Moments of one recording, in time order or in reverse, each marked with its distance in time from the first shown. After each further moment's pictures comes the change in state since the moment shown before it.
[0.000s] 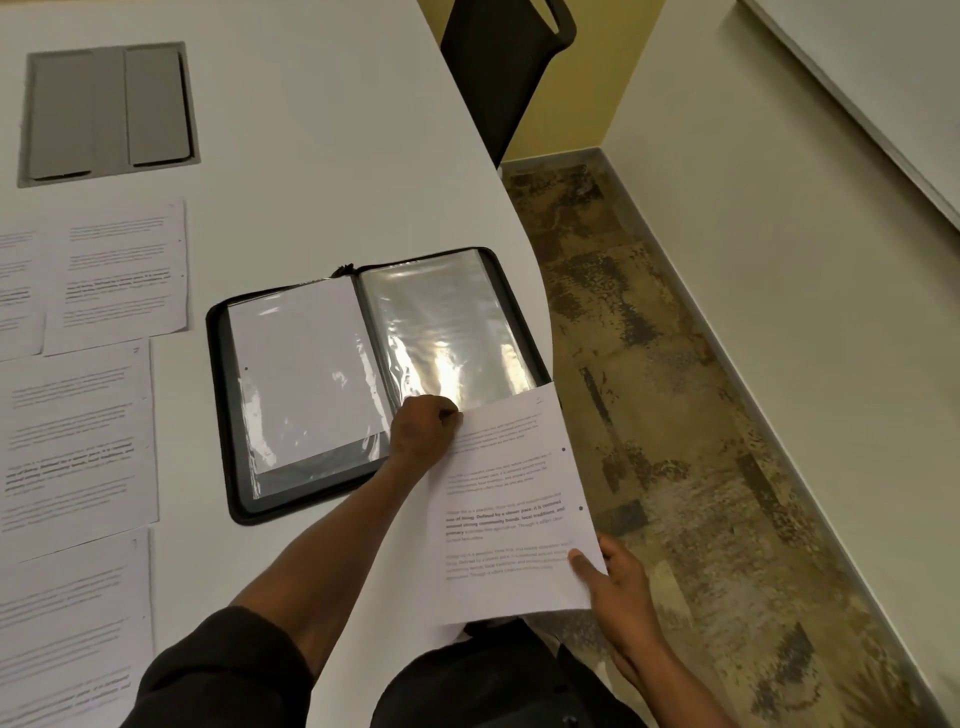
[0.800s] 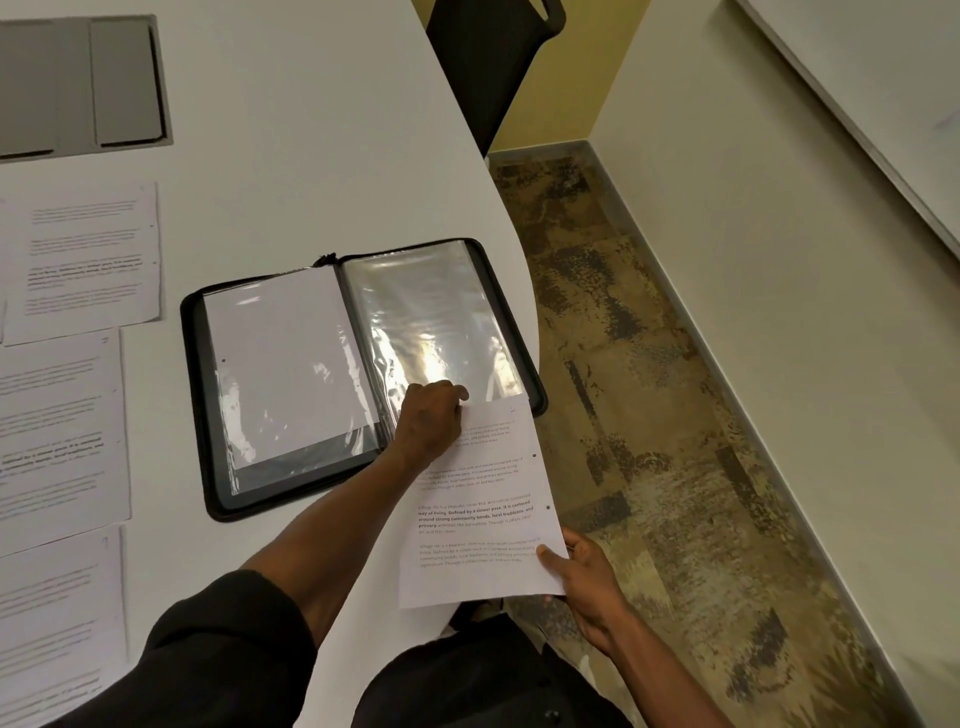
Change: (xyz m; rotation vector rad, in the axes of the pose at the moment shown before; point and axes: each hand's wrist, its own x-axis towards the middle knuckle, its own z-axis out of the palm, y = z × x) left_hand 0.010 0.024 0.016 0.236 0.069 0.321; right_hand 0.019 0.006 0.009 0.112 -0.157 0.206
